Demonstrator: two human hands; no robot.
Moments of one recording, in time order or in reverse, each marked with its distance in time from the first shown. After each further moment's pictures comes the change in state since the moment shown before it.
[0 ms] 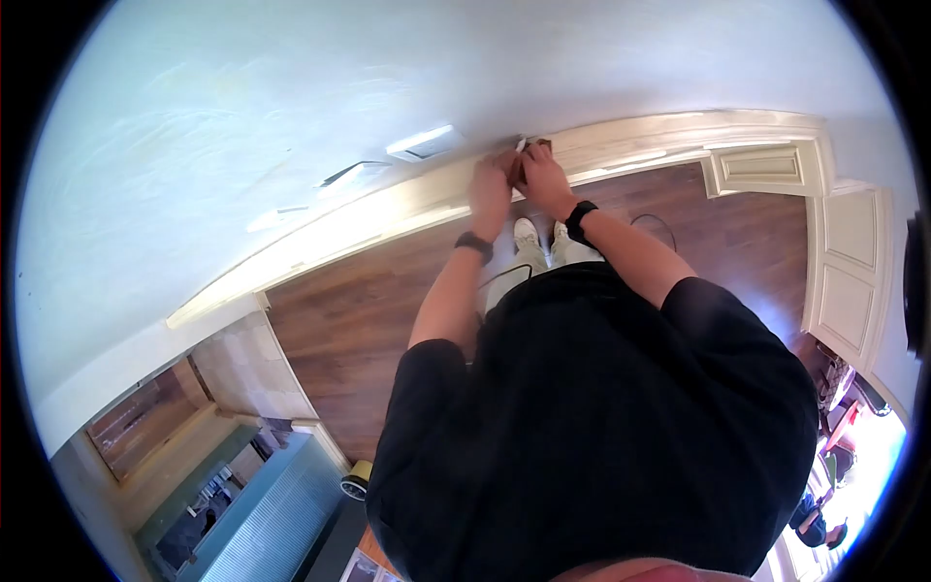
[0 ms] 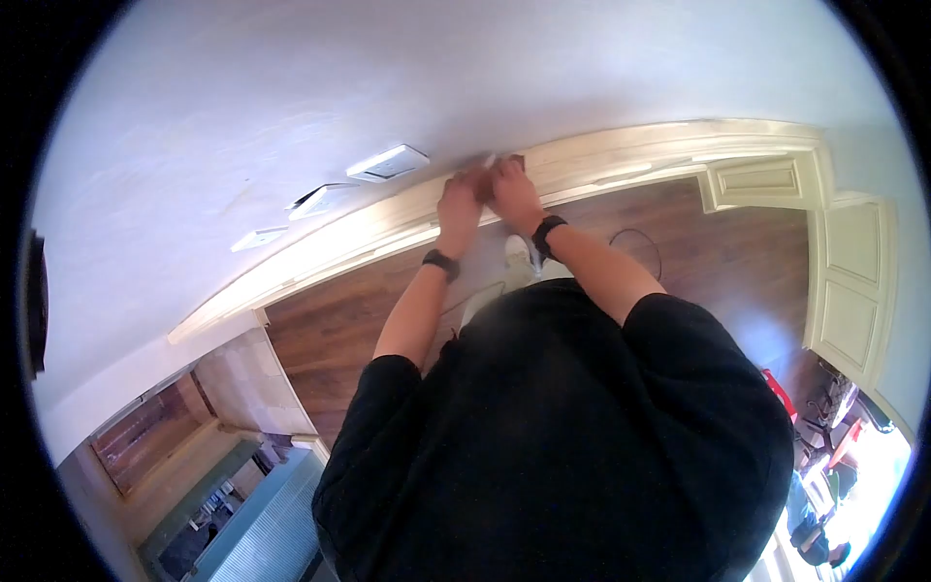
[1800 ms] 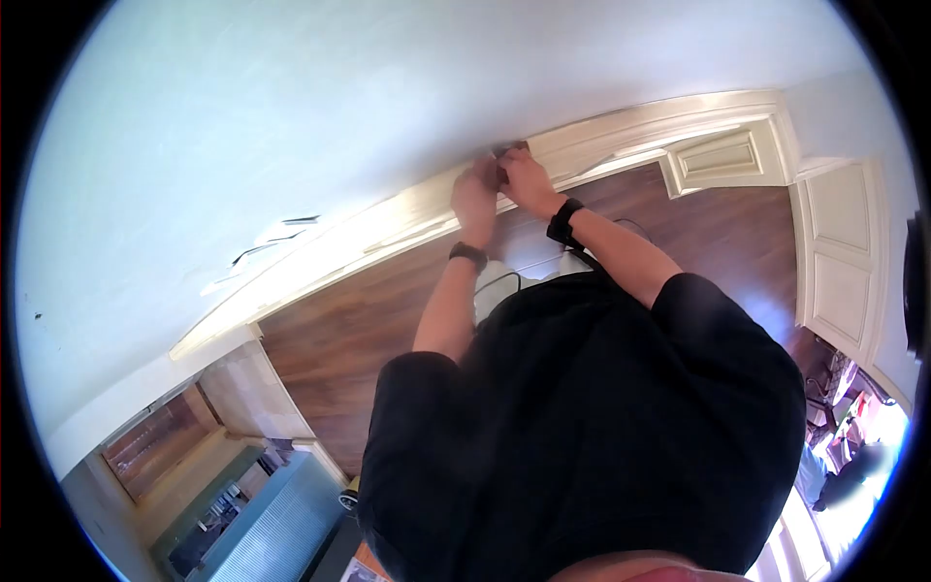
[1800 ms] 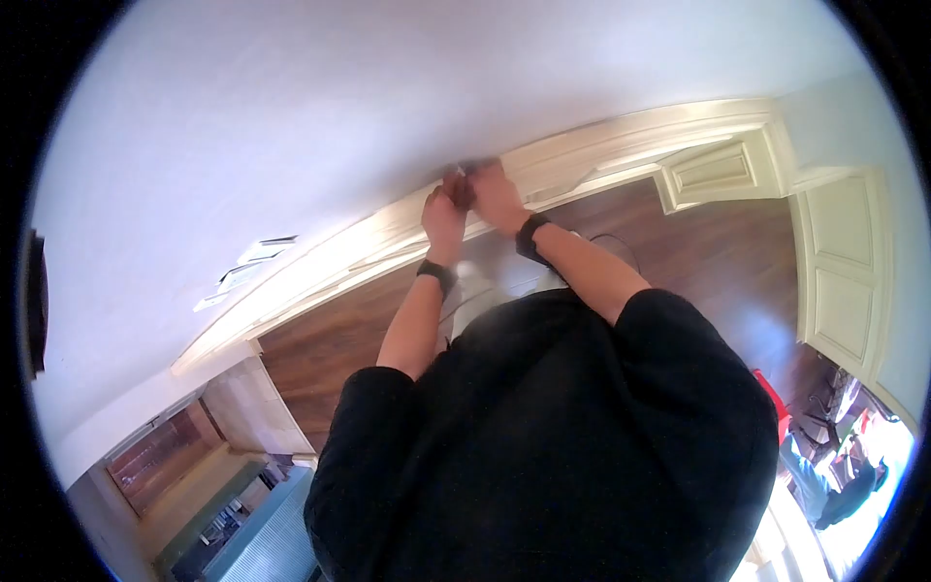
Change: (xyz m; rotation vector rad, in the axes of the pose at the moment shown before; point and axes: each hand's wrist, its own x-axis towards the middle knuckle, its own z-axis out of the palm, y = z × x) left_hand 0.062 0.230 0.101 -0.097 0.119 -0.098; right_hand -0.033 0.174 -0.164 0.089 -0.056 0.140
